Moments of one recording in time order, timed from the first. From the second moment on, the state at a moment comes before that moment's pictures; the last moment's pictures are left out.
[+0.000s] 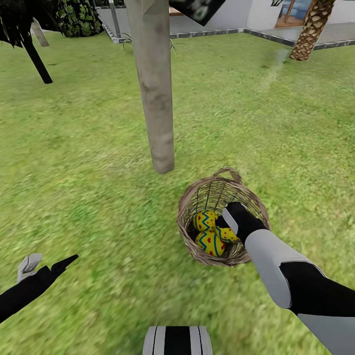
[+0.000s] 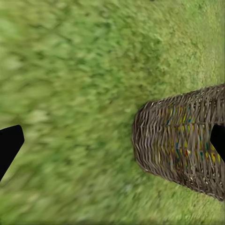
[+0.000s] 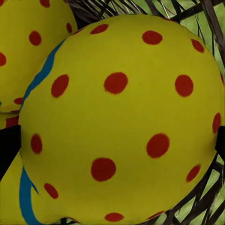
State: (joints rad) left arm -0.16 0.13 0.67 -1.62 0.51 1.01 -0.66; right arm -1.15 0.08 0.02 -0.37 -0.09 0.75 -0.32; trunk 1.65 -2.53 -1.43
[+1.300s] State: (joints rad) left arm -0.16 0.13 0.68 -1.62 0.51 1.01 -0.66; right arm -1.15 0.08 0.02 -0.36 -0.07 0.75 -0.32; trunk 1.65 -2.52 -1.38
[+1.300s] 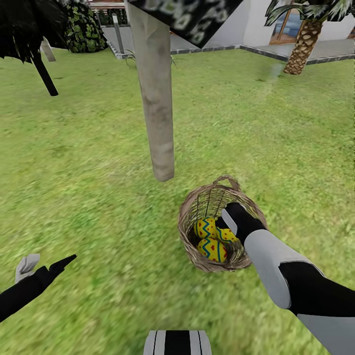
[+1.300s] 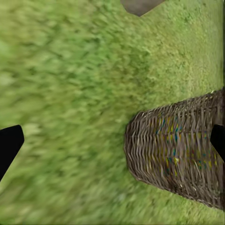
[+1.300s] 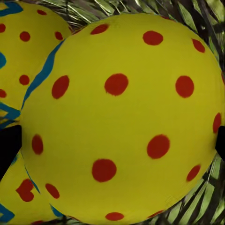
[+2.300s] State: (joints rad) left arm -0.16 0.13 0.68 -1.62 0.50 1.01 -0.64; right arm -1.03 0.17 0.02 -0.82 -0.08 1.03 -0.32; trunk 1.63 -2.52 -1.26
